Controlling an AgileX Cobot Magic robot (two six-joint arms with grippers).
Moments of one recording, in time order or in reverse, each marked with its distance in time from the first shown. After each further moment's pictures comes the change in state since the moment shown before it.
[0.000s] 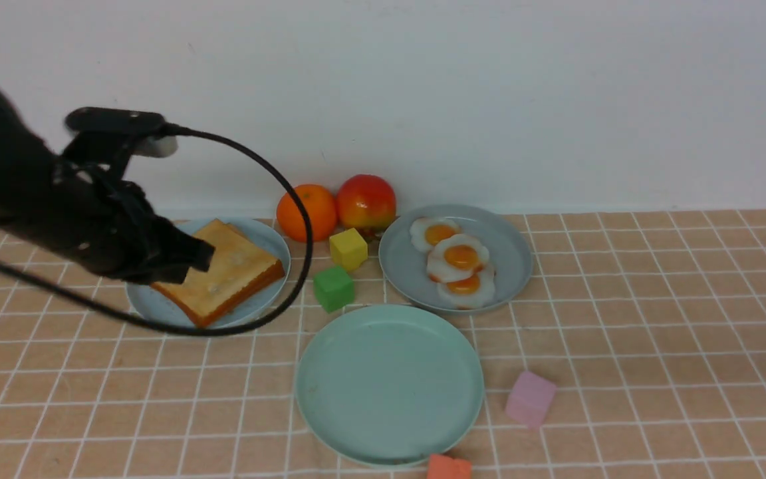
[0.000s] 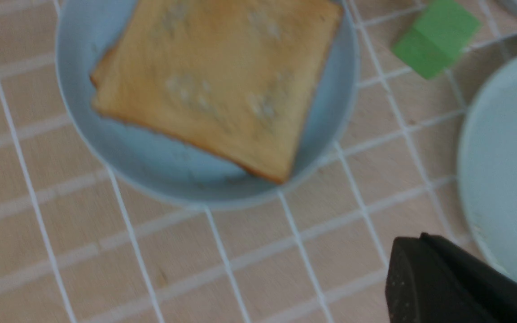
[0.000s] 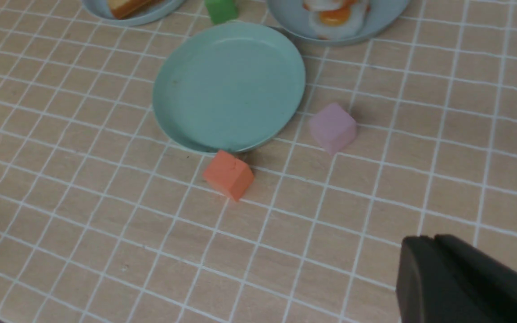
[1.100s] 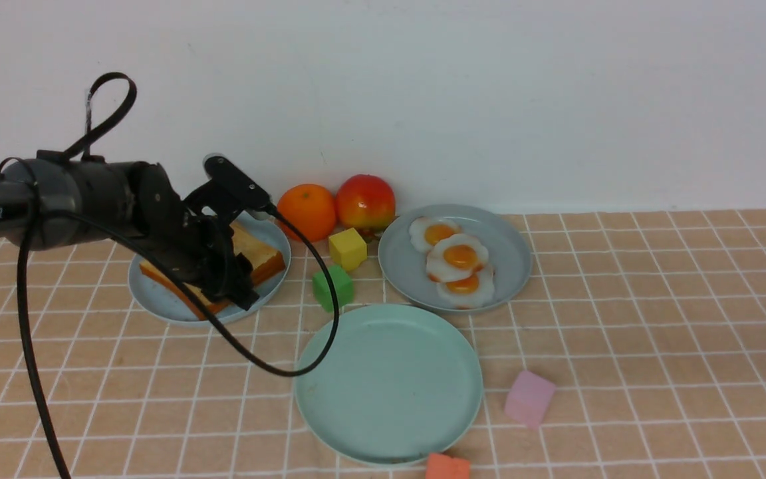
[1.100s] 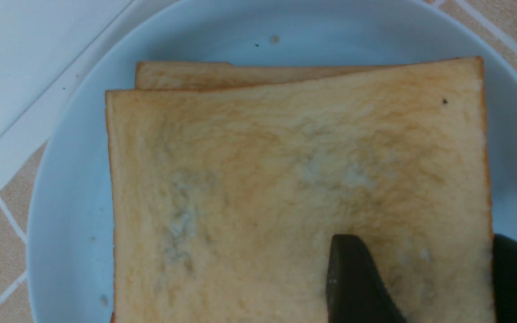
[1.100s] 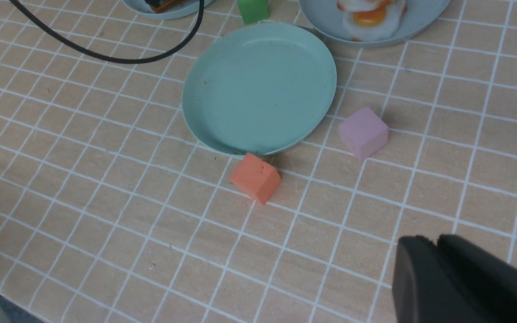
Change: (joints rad) right arm 0.027 0.034 -0.001 0.042 -0.019 -0.003; left arm -0.025 0.461 -0.204 0.073 -0.287 0.406
